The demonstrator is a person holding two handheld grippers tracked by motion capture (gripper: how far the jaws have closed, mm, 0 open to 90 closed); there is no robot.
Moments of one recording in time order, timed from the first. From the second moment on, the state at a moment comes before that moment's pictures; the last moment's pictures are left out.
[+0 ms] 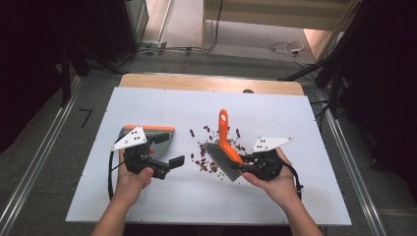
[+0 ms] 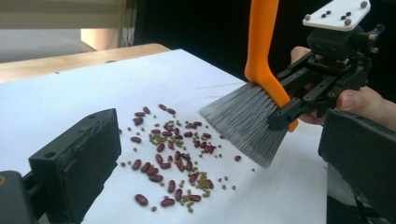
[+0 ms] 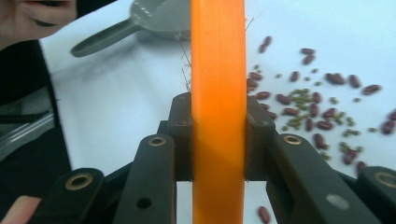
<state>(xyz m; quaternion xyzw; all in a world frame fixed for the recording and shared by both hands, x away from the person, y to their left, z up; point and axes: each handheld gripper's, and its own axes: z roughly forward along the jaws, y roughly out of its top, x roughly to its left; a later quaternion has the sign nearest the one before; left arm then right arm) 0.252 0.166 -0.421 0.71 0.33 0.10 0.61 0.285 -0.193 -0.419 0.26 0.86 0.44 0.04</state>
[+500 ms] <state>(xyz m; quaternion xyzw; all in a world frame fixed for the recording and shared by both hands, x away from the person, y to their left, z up) 0.224 0.197 -0.440 0.71 0.34 0.14 0.60 0.321 -0.209 -0.394 0.28 0.87 0.39 0.13</state>
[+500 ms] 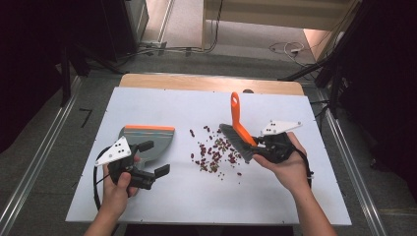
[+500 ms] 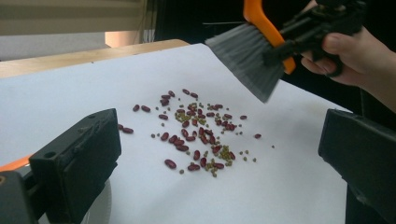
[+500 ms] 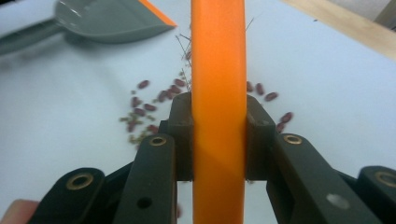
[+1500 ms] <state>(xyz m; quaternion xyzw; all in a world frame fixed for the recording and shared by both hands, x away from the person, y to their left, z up) 0.211 0.221 -0.462 0.71 0.35 0.14 0.60 0.433 -0.157 -0.439 0.24 0.93 0.14 0.25</state>
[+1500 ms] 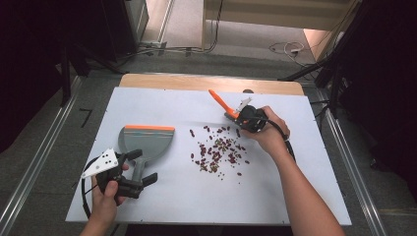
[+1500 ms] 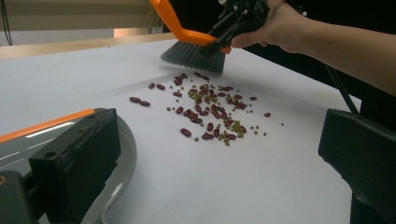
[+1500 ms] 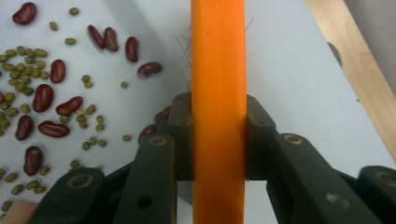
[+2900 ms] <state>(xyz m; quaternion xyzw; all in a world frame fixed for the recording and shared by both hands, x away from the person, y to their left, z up) 0.212 0.220 -0.464 0.71 0.34 0.14 0.60 0.415 -0.103 -0.428 0.08 0.95 0.16 0.26</state>
